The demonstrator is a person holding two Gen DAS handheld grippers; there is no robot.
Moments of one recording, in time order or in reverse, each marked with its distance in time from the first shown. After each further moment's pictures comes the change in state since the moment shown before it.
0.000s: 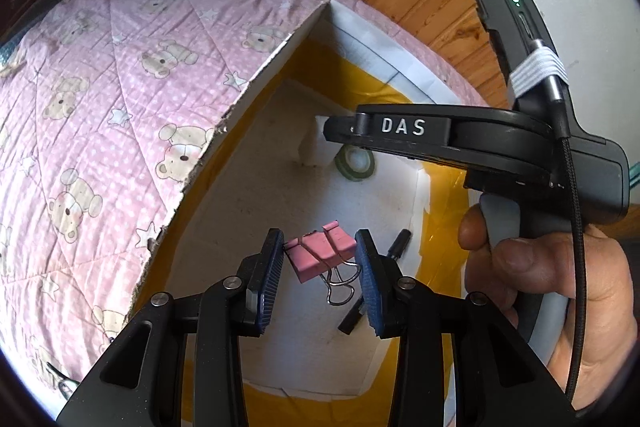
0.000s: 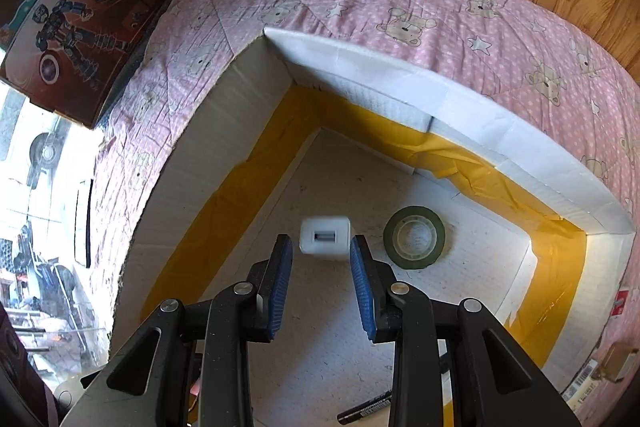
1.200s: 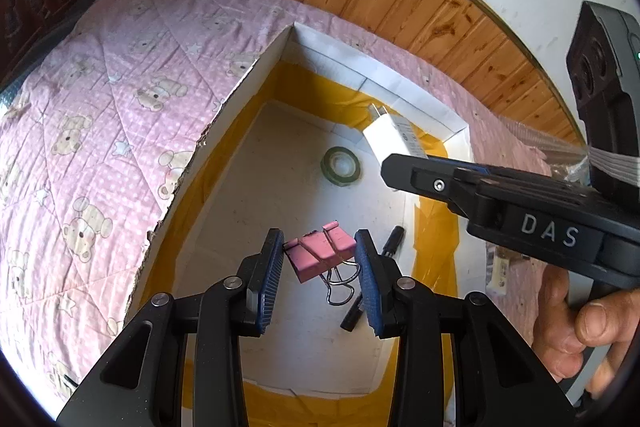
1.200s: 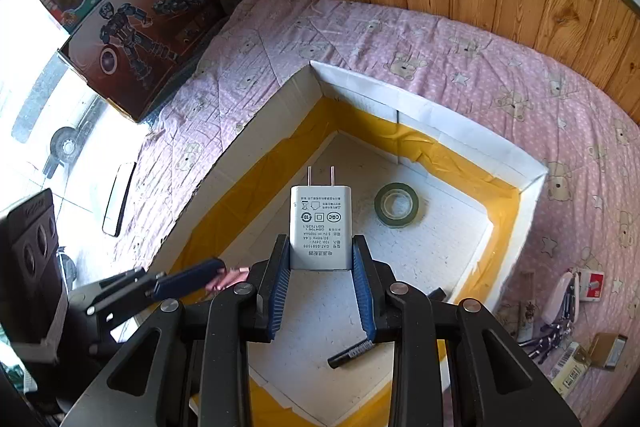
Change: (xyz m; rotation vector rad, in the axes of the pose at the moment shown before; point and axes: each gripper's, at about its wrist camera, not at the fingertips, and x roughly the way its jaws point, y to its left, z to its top) left arm -0.011 -0.025 -0.023 0.124 -0.074 0.029; right arm -0.079 -0.005 -0.057 -0.102 -0.131 0.065
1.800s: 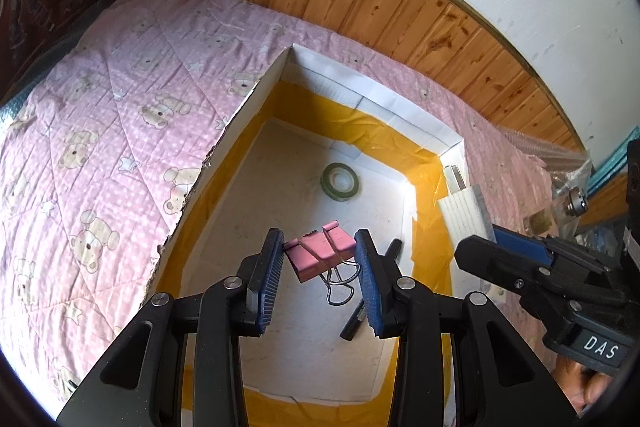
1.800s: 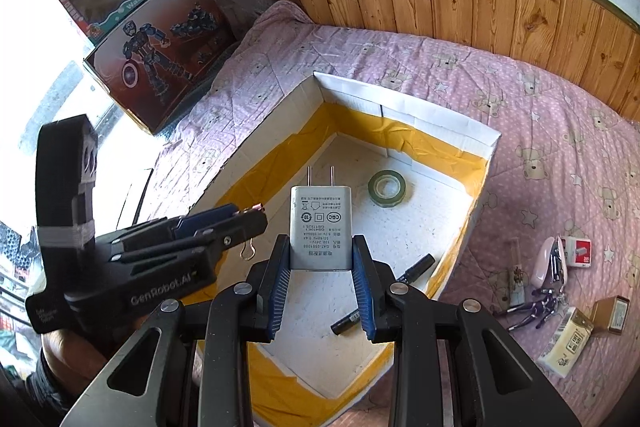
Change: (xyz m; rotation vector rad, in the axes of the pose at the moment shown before) left arm -0.011 -0.004 0.002 0.007 -0.054 0.013; right arm -0.051 -0.002 -0.052 0.012 -0.121 0.013
